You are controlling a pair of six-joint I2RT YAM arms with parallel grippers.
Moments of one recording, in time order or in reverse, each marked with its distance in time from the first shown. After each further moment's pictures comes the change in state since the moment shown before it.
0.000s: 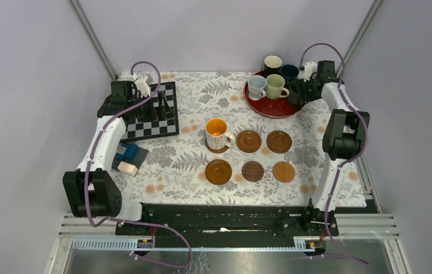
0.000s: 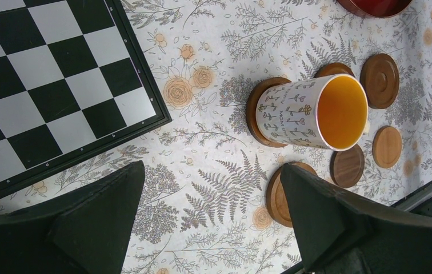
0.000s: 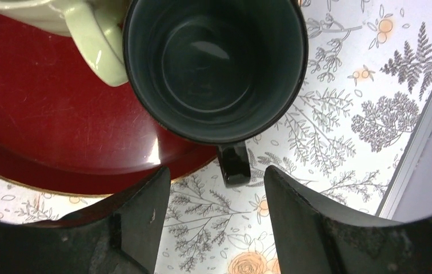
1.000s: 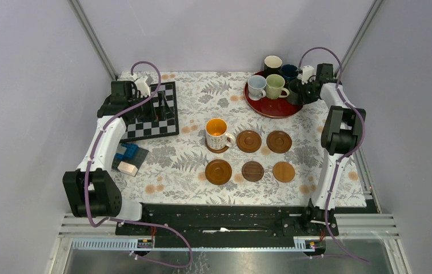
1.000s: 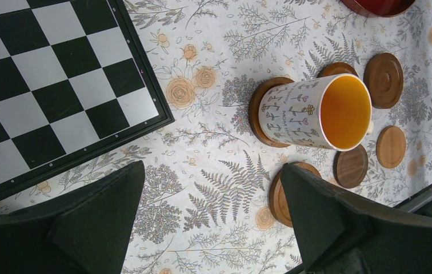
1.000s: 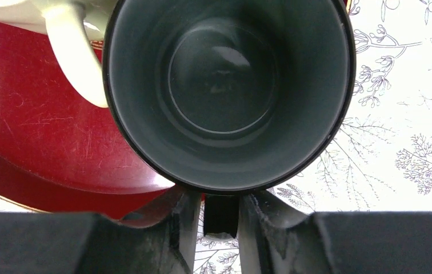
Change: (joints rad) left arm 0.000 0.000 -0.002 0.000 -0.006 0.011; right arm -0.013 0.127 0.089 -0.012 -0.114 -0.026
